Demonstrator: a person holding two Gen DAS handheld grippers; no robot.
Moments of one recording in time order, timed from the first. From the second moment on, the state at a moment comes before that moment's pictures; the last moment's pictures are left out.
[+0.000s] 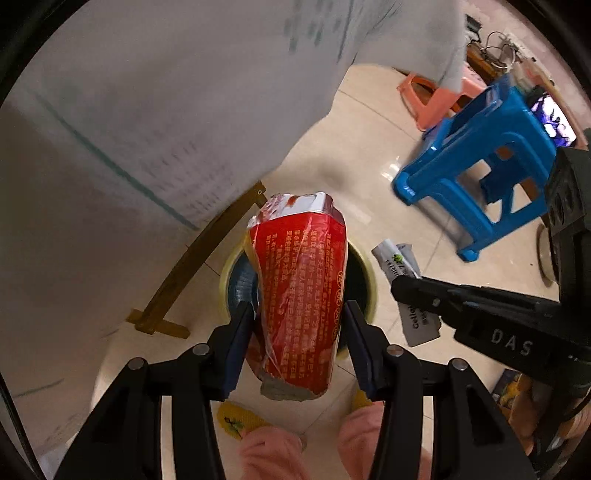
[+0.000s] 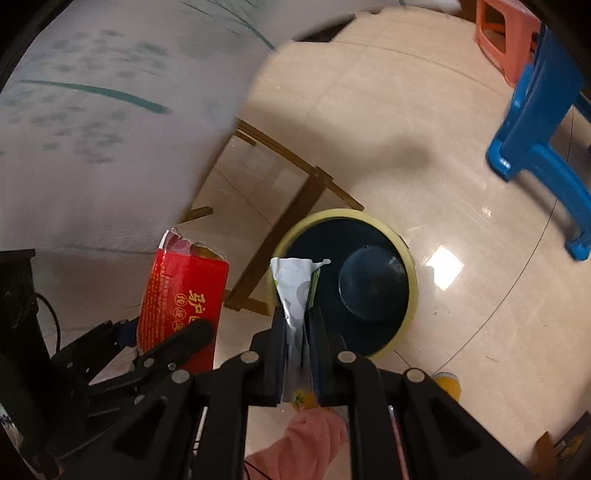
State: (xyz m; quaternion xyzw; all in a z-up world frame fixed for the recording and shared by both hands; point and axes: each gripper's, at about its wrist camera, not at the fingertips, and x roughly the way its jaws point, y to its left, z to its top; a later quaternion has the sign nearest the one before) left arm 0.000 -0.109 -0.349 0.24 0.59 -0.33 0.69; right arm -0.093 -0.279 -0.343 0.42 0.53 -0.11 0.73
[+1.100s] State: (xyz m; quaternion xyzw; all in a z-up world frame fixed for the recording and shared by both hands) left arm 0.005 -0.079 -0.361 0.19 0.57 -0.27 0.75; right arm -0.084 -0.289 -0.382 0.40 0.52 -0.11 0.75
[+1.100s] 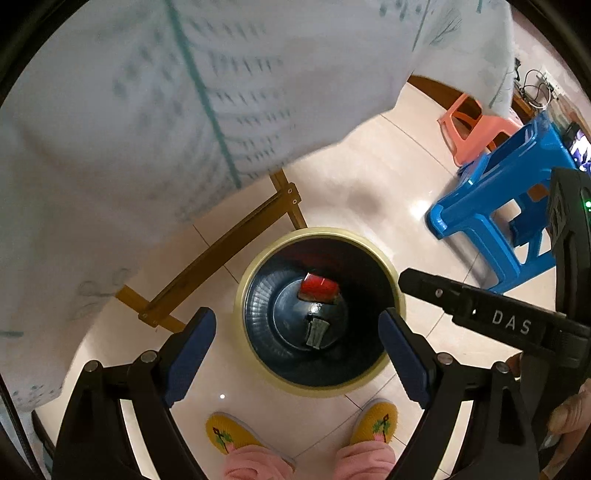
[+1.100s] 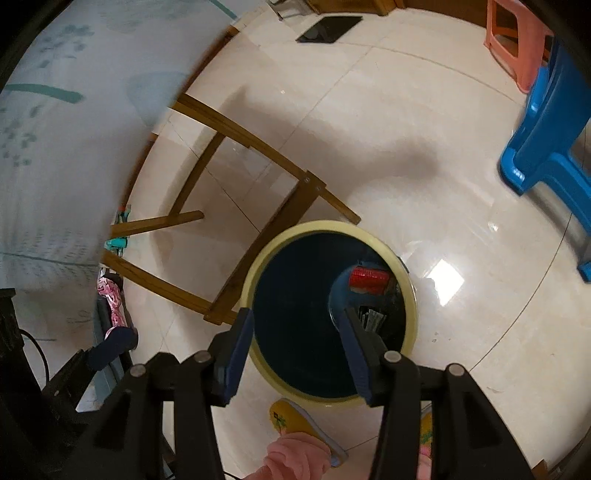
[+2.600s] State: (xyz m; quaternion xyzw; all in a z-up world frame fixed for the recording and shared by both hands) left arm -0.035 0.003 0.062 0.06 0.43 -0.20 0.88; right arm -0.103 -0.225 0.011 0.19 0.43 0.02 0.88
